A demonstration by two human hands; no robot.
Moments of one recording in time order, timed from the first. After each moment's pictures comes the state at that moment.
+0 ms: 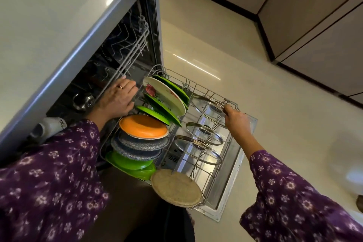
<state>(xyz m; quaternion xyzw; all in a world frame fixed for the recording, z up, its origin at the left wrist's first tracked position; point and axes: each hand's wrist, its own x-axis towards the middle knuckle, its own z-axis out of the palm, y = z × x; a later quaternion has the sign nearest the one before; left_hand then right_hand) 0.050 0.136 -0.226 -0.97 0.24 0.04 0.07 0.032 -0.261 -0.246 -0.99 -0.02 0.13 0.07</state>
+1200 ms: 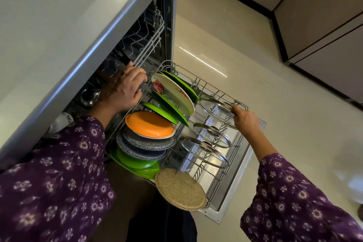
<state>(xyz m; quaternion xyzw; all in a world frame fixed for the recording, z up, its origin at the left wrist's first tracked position) 0.066 0.144 -0.219 -0.98 0.19 -0.03 -0.10 0.062 -0.262 -0.274 -0.98 -0.08 0.18 0.02</state>
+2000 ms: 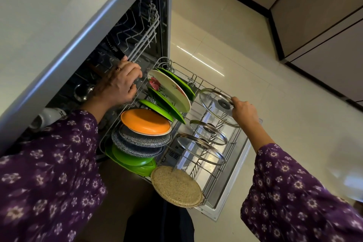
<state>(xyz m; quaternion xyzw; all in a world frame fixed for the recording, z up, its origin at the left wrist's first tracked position) 0.065 0.142 -0.217 -0.98 0.19 -0.04 -0.09 0.077 -0.261 -0.272 -0.98 -0.05 0.18 -0.01</state>
